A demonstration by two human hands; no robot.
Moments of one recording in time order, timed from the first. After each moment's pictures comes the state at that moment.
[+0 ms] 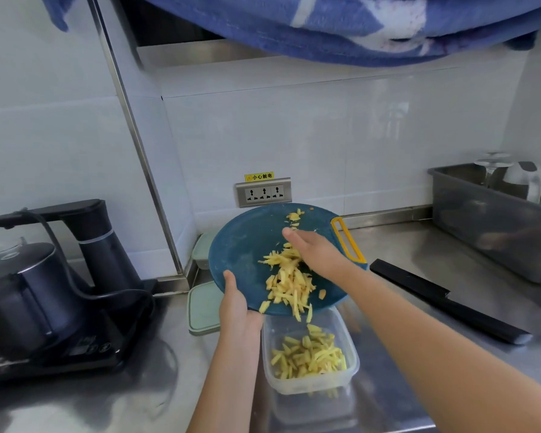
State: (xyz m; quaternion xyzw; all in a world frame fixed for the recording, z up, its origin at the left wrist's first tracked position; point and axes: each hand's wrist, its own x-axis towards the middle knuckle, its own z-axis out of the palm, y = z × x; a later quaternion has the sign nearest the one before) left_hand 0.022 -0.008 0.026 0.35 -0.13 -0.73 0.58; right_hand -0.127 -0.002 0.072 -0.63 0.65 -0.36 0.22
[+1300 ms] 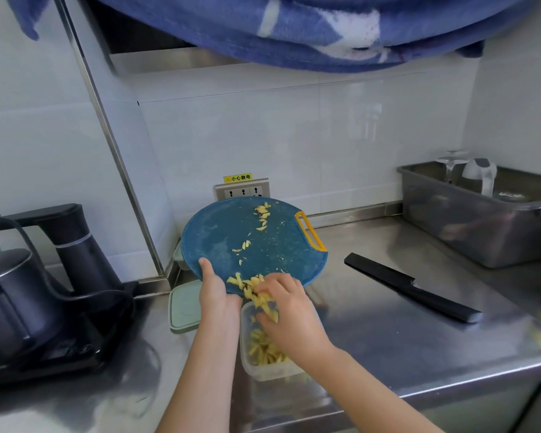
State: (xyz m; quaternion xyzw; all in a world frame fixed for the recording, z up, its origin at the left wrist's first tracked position) left_hand 0.011 -0.012 0.041 0.33 -0.14 -0.72 0.60; right_hand -0.079 0.085 0.006 -0.67 0.61 -0.43 0.04
